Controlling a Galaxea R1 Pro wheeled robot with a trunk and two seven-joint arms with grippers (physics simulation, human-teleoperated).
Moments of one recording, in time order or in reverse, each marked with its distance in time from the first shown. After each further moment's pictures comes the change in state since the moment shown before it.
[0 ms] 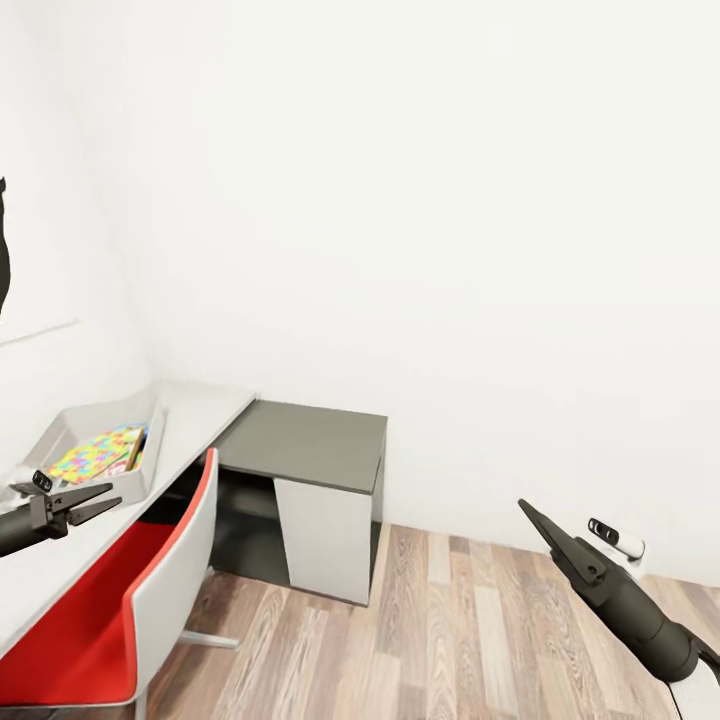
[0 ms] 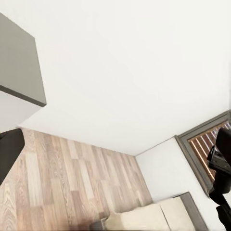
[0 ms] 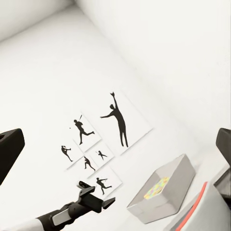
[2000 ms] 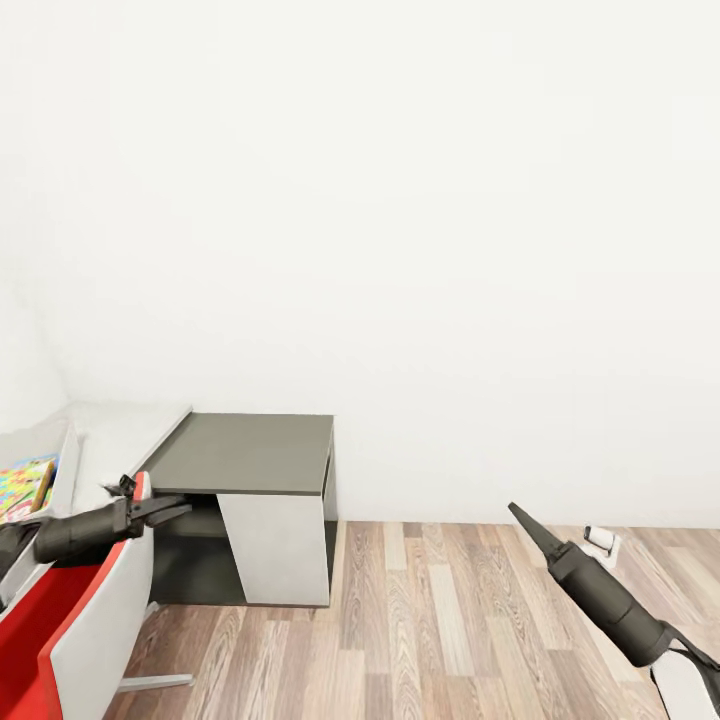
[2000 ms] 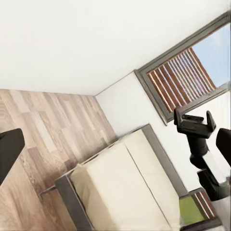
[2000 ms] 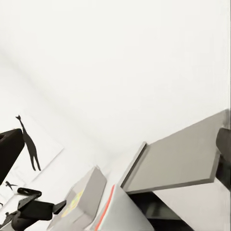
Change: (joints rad) left arm -0.002 -0.160 -0.132 -0.096 -0.032 0.009 0.000; right arm -0.001 0.014 0.021 0.004 0.053 -0.030 -0.317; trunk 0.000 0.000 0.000
